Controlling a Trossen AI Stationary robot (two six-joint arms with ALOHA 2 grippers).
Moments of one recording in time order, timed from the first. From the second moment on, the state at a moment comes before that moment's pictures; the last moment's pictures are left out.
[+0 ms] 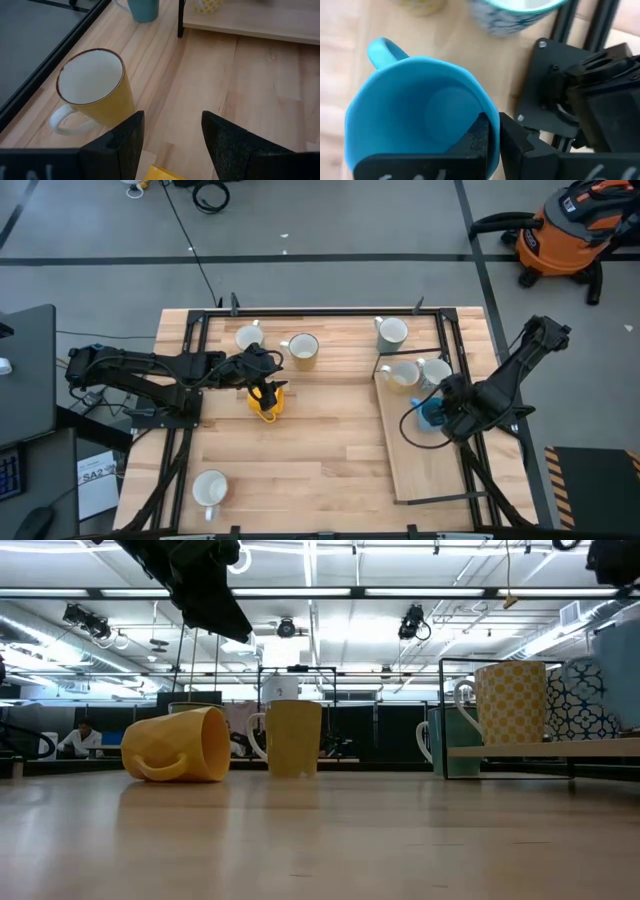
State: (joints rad) left arm 0.00 1.14 0.84 -0.36 -0.31 -0.20; right arm 0.75 1.06 0.93 -1.57 0.22 2.10
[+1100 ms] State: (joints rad) left arm 0.00 1.14 0.84 -0.36 -0.31 -0.20; right arm 0.75 0.97 0.80 -1.57 0.26 2.14
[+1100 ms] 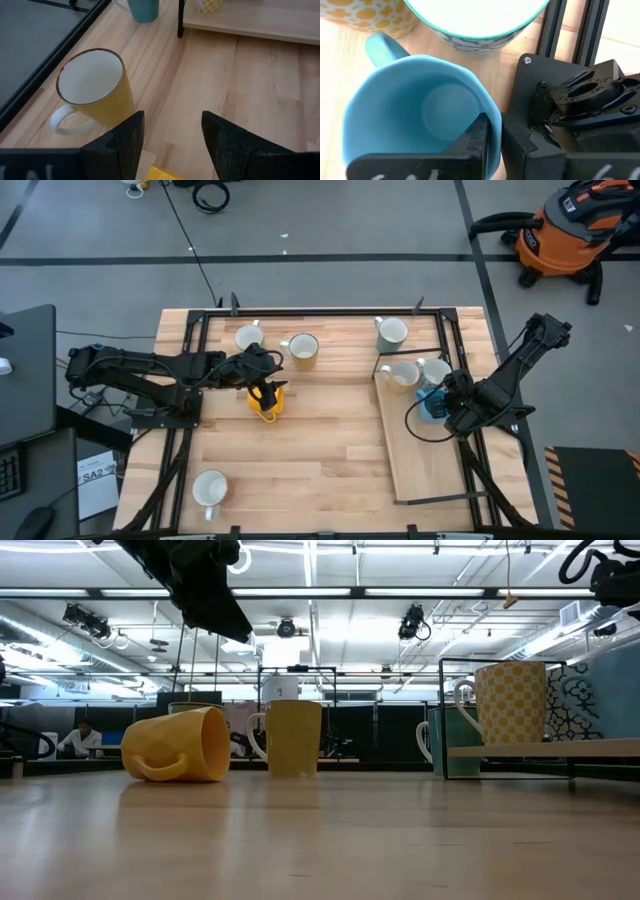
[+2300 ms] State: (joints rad) left arm 0.00 1.14 0.84 -0.36 -0.31 -0.20; right arm 0.74 1.00 0.80 -1.57 0.20 2.12
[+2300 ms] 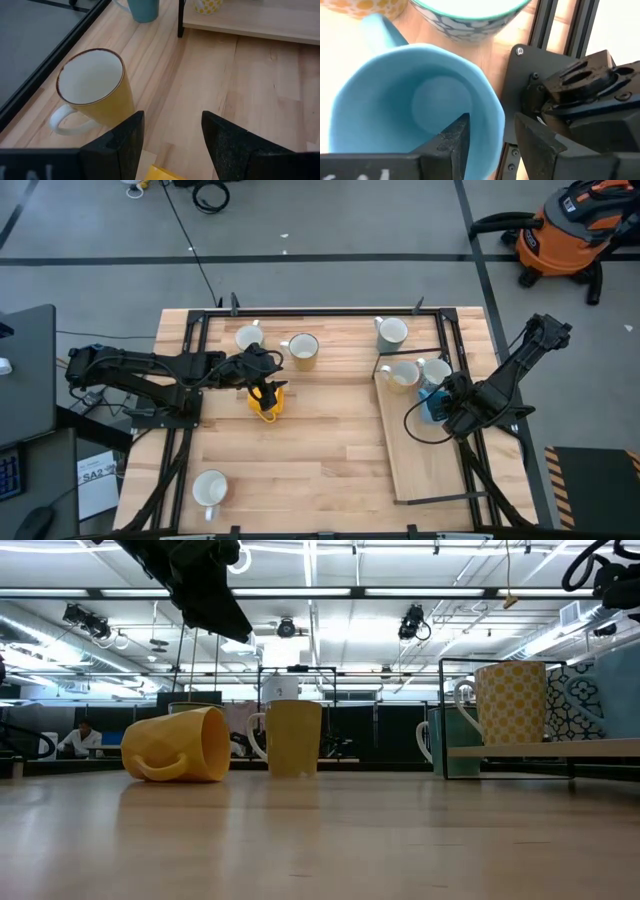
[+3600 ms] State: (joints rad) left arm 0.00 1.26 1.16 -0.53 -0.28 -0.49; right arm 0.74 0.92 1.08 -1.39 0.43 1.60
